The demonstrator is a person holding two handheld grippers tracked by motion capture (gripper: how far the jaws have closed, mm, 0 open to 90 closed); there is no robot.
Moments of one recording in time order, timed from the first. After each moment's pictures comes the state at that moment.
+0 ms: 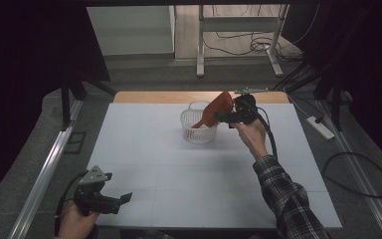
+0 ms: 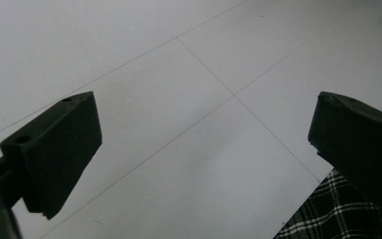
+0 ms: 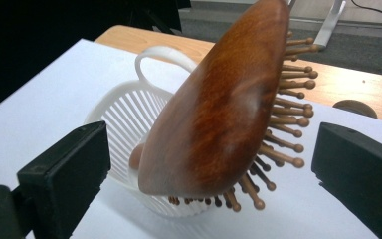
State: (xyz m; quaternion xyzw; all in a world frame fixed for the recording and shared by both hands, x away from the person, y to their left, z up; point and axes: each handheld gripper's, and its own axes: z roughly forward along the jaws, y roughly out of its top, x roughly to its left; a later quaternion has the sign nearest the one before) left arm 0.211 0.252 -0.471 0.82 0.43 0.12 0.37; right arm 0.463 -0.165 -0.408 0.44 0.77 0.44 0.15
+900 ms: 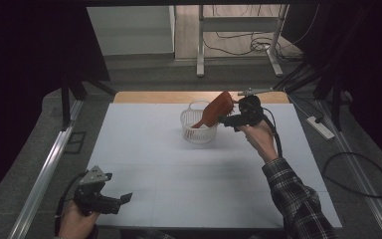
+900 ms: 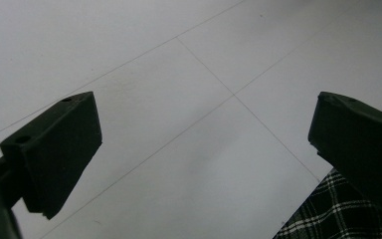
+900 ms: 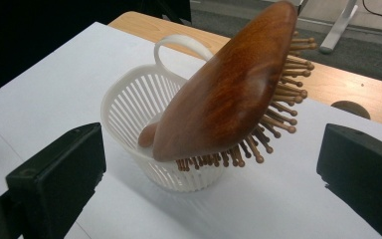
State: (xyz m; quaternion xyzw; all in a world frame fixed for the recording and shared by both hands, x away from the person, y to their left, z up) left arm 0.211 0.252 -0.471 0.82 0.43 0.12 0.37; right arm 0.447 -0.176 -0.393 0.41 0.79 0.43 0.15
